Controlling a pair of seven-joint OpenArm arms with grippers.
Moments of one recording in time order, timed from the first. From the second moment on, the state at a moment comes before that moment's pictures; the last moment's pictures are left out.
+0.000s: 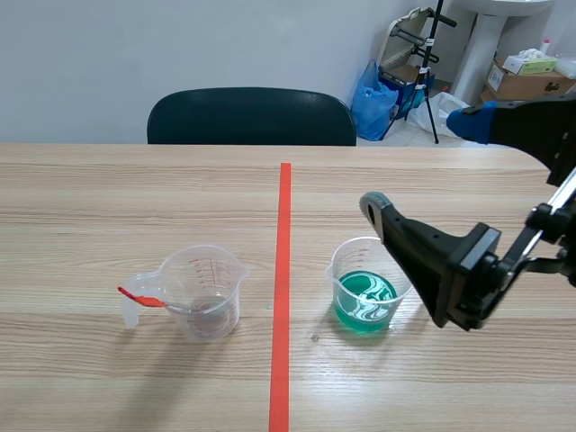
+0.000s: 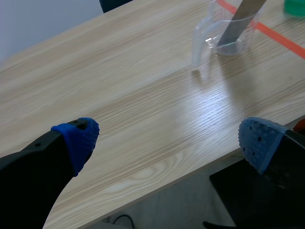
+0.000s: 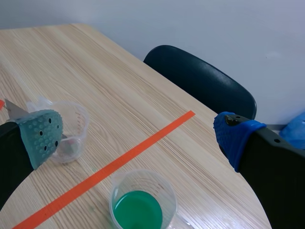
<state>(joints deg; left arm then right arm) 75.8 -20.5 -39.0 88.3 6.6 -30.8 -65.0 -33.2 29.8 7.0 118.2 10.2 32.6 14.0</state>
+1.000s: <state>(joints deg) 67.1 -12.1 -26.9 109.7 14.3 -30.6 -41.4 -31.4 29.8 6.8 118.5 10.2 33.0 8.5</state>
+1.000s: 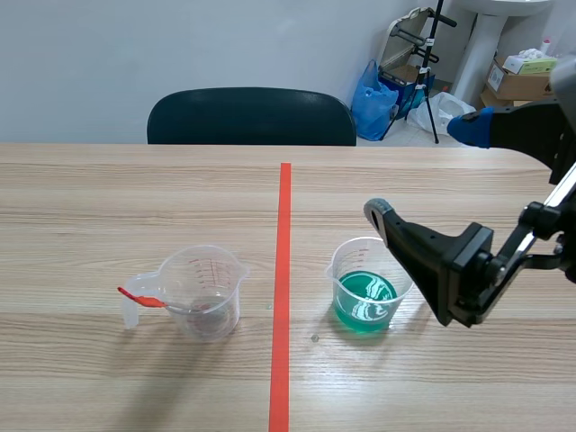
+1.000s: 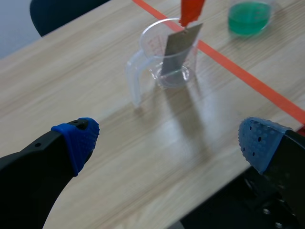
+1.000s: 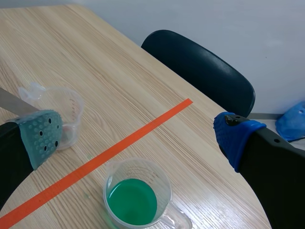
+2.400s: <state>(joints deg) 61.2 -13.5 -22.8 112.4 11.5 -32.3 -39.9 -31.4 29.8 7.1 118.5 10.2 33.0 9.5</state>
